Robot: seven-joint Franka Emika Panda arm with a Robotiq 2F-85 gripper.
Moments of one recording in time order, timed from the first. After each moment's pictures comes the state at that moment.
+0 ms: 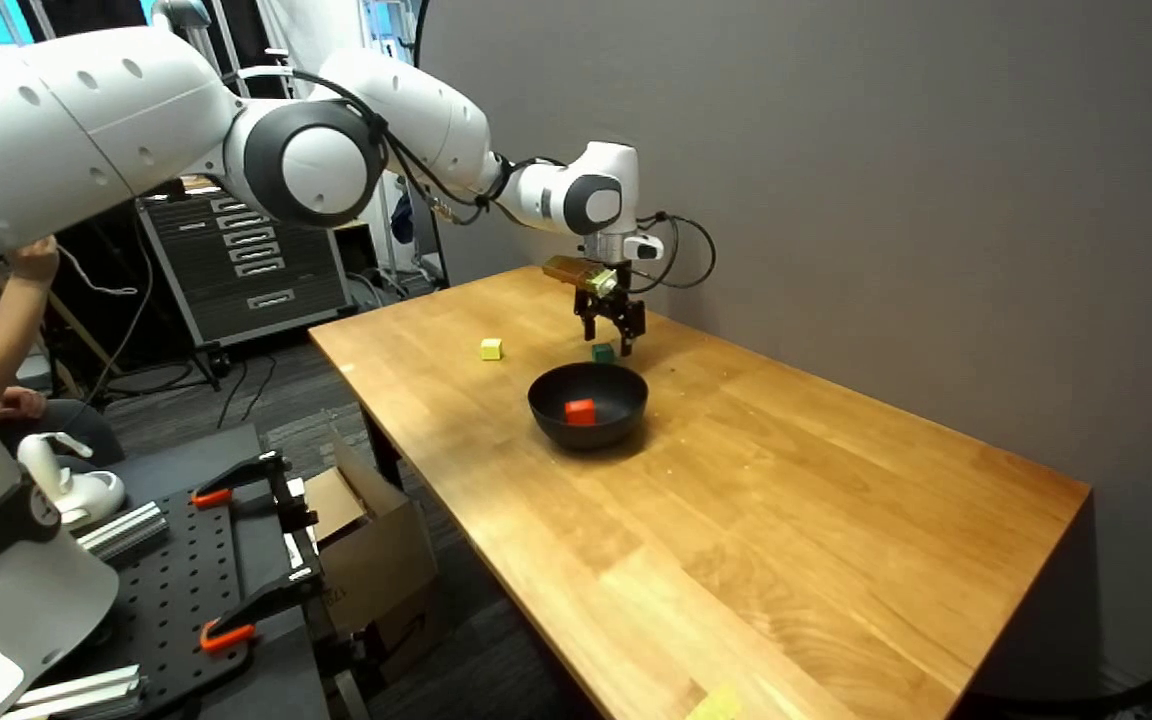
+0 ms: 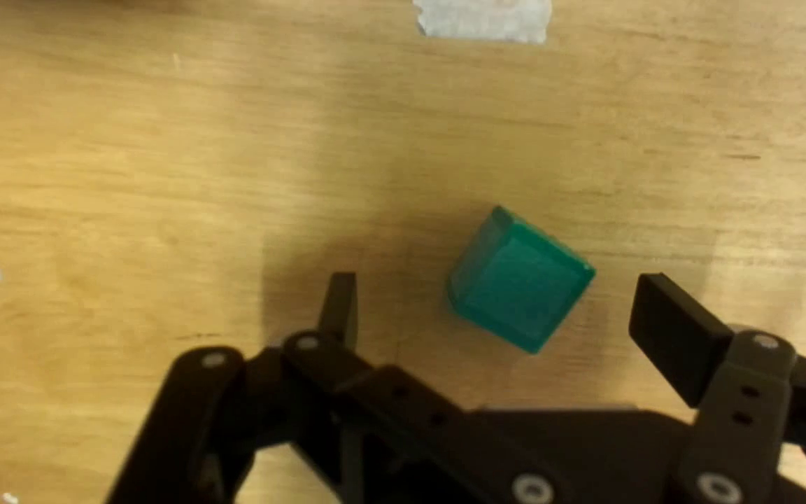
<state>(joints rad) 0.20 1.28 0.03 -0.78 -0.04 2.00 0.04</state>
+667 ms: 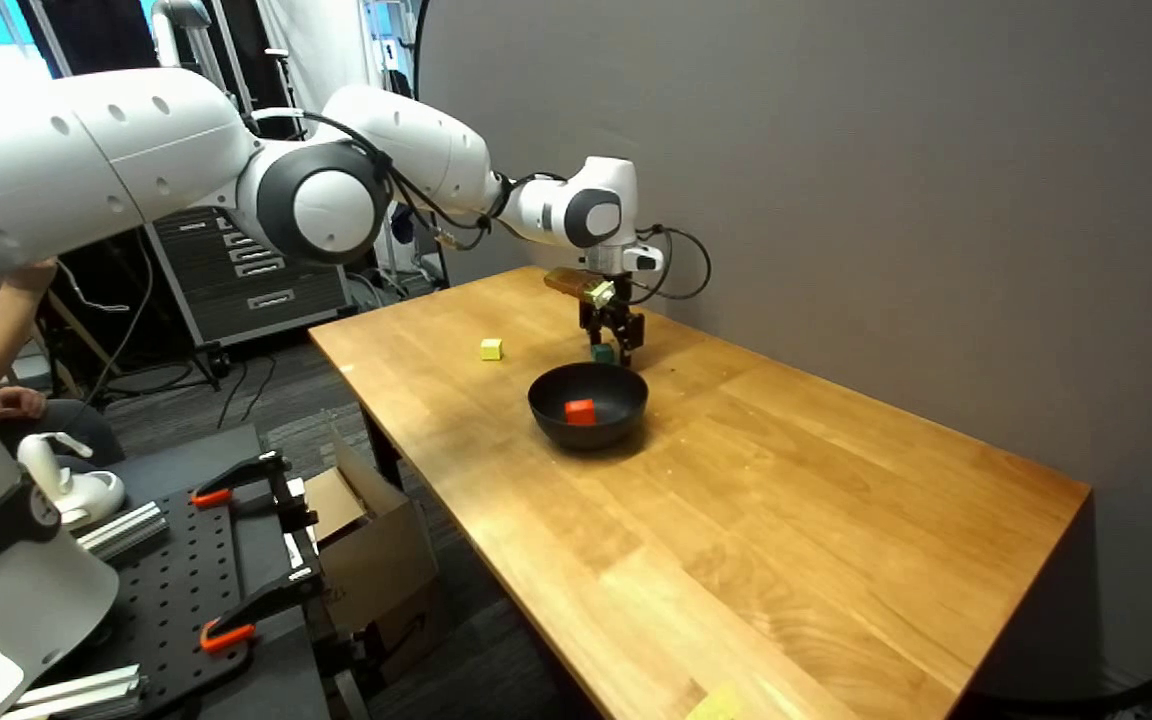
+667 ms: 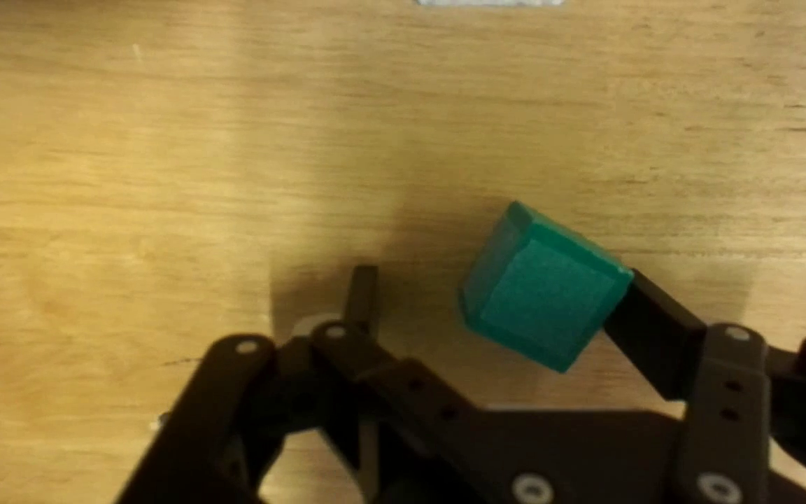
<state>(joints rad) 0.21 1.39 0.01 -0.63 -0.04 1.97 0.11</state>
